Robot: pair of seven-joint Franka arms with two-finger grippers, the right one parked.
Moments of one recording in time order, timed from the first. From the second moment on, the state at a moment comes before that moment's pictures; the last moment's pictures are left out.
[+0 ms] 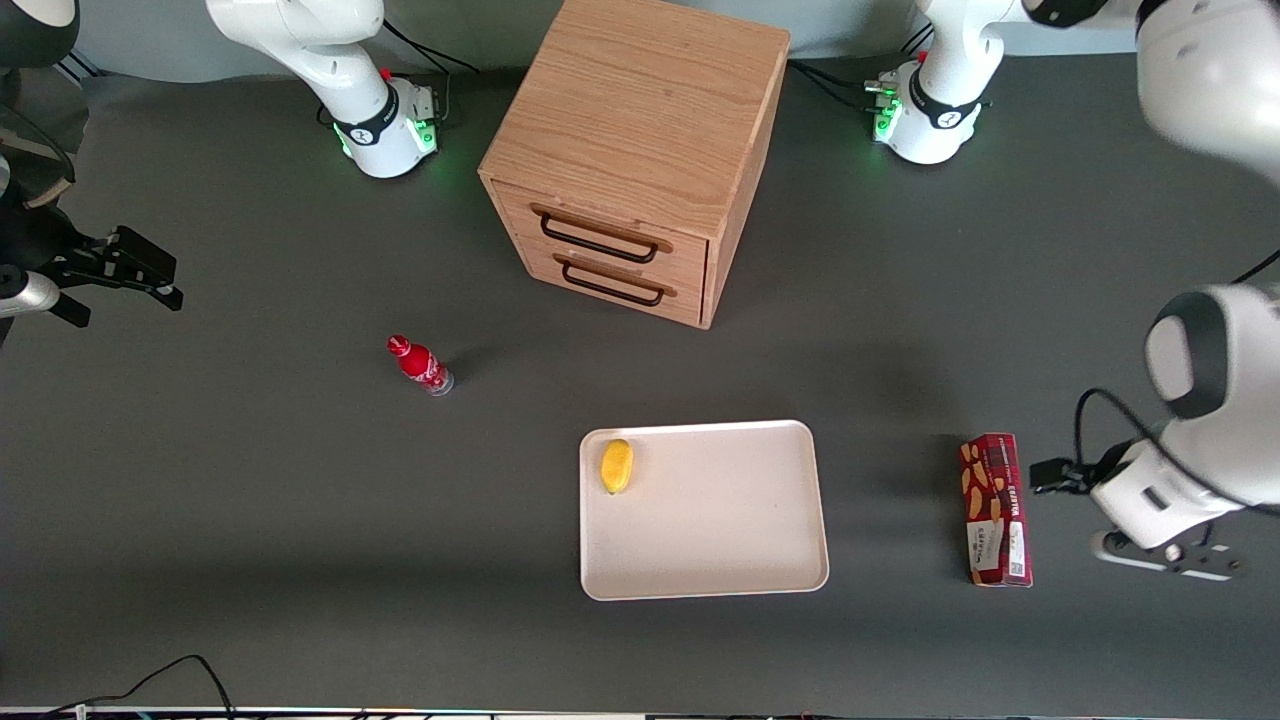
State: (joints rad) arm -0.06 0.66 0.06 -1.27 0.01 1.95 0.15
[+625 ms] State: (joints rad) arm -0.06 0.86 0.06 -1.27 0.01 2.19 0.12
